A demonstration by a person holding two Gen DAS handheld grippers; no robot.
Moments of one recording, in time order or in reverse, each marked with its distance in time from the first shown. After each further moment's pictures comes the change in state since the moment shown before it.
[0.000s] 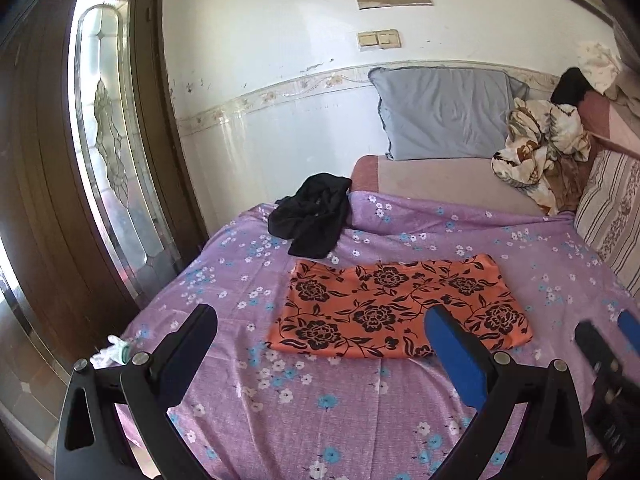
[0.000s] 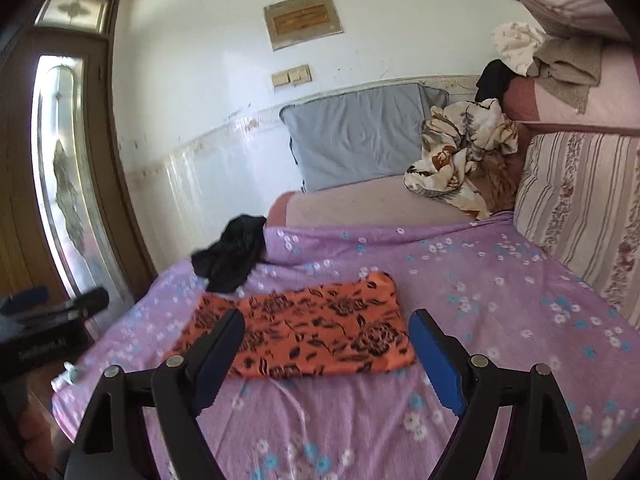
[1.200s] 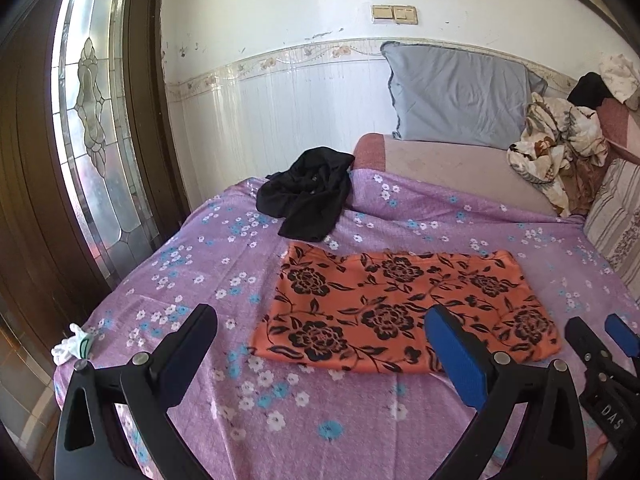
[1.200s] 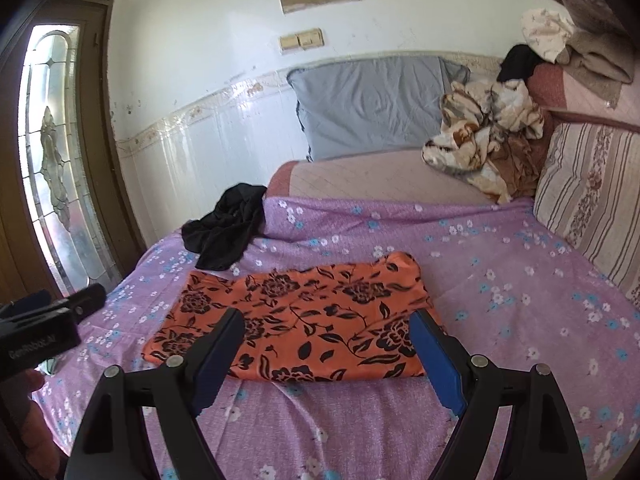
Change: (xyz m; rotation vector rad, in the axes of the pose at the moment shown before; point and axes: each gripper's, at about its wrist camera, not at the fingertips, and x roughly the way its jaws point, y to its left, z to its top) left arm 0.106 0.026 -0.011 -0.051 0.052 -0.042; right arm 0.103 0.021 -0.013 -0.010 0.102 -0.024
